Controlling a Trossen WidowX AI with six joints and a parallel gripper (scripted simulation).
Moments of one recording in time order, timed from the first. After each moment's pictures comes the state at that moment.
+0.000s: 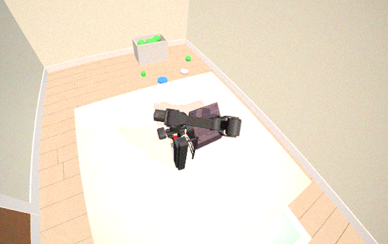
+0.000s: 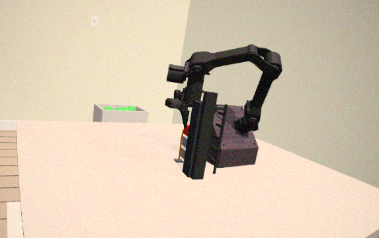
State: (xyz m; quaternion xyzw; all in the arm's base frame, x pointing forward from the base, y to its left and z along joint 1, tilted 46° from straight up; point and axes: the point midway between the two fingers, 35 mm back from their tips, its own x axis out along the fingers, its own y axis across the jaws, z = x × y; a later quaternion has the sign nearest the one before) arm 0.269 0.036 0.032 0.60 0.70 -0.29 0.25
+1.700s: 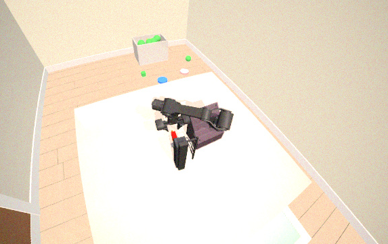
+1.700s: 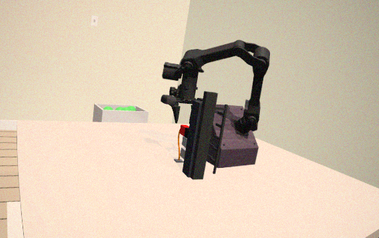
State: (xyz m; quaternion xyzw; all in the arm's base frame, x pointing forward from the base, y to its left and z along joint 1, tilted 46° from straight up) arm 0.268 -0.006 -0.005 0.60 0.70 -0.29 0.25
